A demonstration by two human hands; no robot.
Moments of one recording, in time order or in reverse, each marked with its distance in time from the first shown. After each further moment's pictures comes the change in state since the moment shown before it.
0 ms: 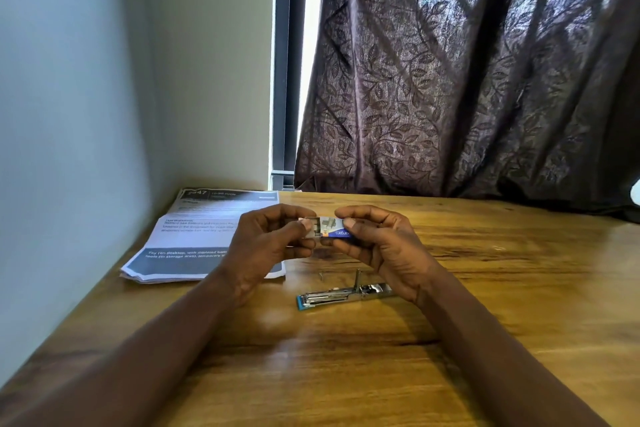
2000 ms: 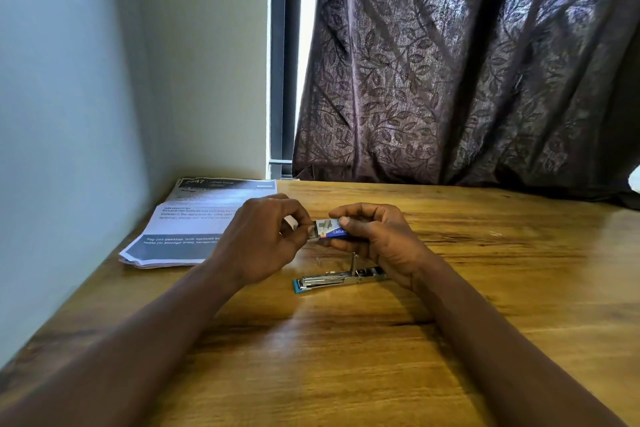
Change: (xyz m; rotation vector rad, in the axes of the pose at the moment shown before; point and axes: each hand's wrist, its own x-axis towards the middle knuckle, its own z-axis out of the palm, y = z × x) left_hand -0.005 0.003 -0.002 1.055 -0.009 0.420; right_hand 0.001 0.009 -0.007 -0.188 0.036 0.079
